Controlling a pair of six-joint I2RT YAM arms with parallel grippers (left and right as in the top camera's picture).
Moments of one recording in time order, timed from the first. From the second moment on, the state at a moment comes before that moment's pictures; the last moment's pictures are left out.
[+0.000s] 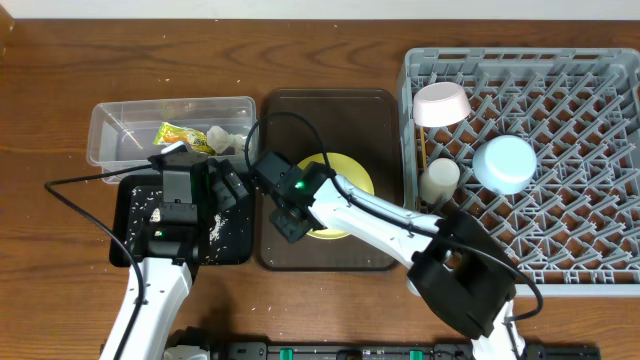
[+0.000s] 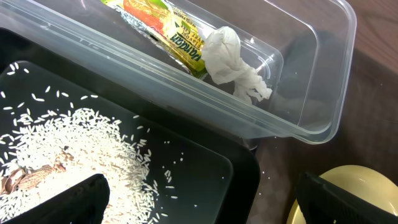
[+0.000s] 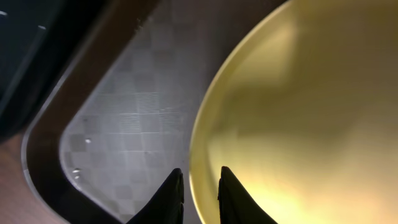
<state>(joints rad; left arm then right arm) -0.08 1.09 0.66 -0.42 -0.14 -0.56 0.94 2.08 1.54 -0.83 -0.02 0.23</state>
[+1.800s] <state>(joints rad) -0.08 1.09 0.66 -0.42 -0.14 -0.56 0.02 1.77 1.82 -1.03 -0.75 -0.12</state>
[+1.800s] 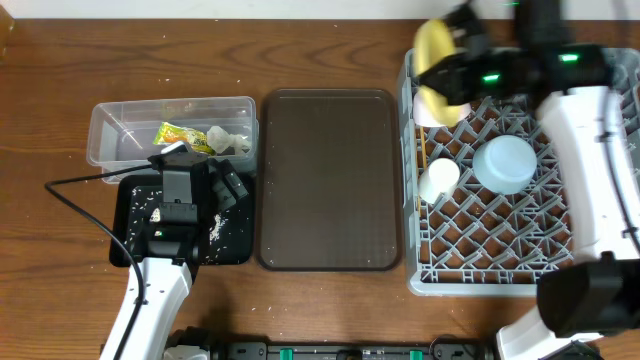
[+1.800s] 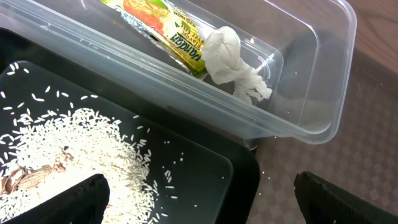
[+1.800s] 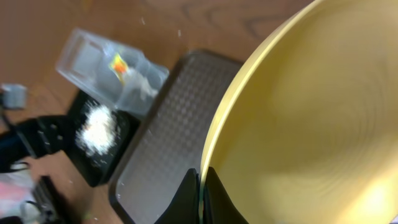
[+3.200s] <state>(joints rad) -0.08 1.09 0.66 -0.42 -0.14 -0.56 -0.32 1.83 1.51 -0.96 -1.06 -0.56</state>
